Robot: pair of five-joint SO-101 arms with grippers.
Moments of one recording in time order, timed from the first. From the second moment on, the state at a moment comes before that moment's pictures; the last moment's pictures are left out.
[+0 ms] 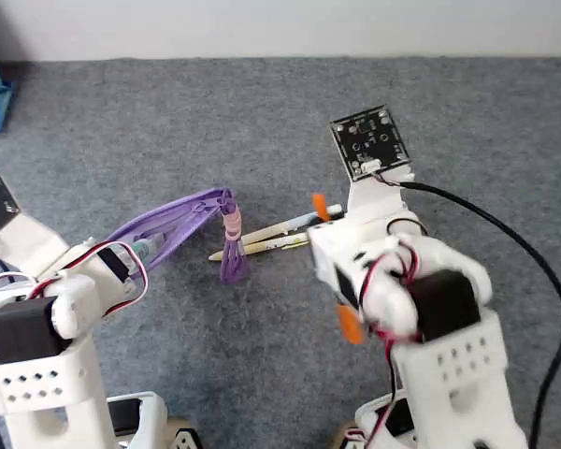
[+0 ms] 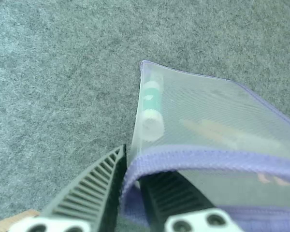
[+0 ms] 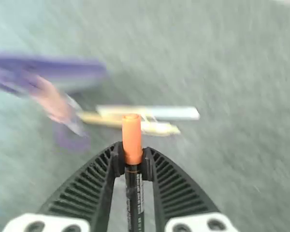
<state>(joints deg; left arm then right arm) -13.5 -50.9 25.8 99.4 38.5 -25.9 -44.7 14.2 81.0 -4.3</state>
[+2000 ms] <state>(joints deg) -13.5 -50.9 25.8 99.4 38.5 -51.8 -50.1 35.6 27.2 8.1</state>
